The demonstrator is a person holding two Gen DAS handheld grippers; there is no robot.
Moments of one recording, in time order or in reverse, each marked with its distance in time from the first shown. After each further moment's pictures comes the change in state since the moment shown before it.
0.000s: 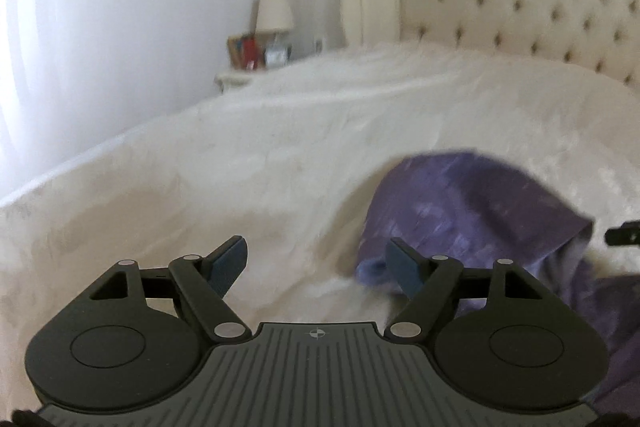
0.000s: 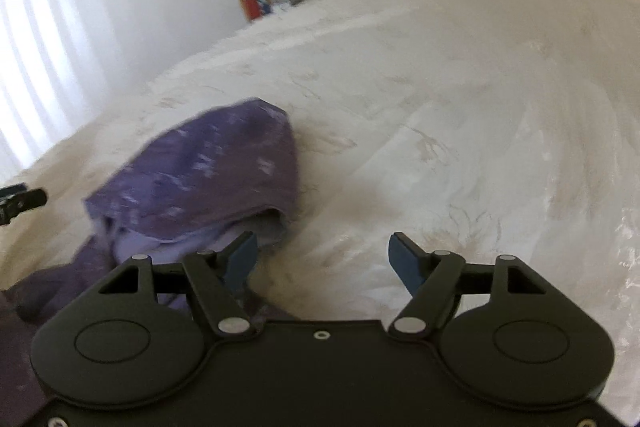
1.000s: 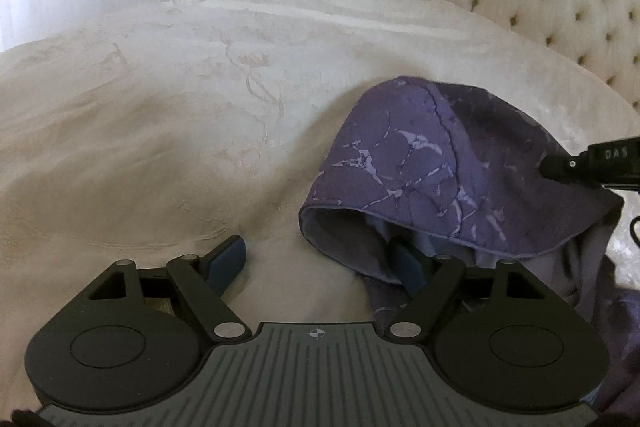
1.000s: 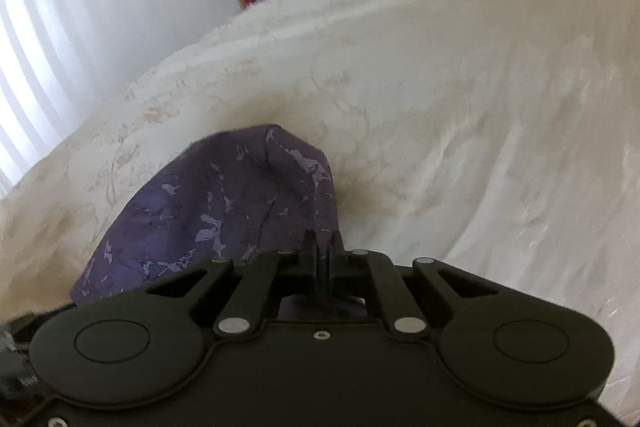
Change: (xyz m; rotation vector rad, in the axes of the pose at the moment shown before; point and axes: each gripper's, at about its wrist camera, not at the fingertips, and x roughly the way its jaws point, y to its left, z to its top) left arm 0.084 -0.006 -0.046 -0.193 0.190 -0.097; right arm 0.094 0.041 0.048 0.008 0.052 -0.036
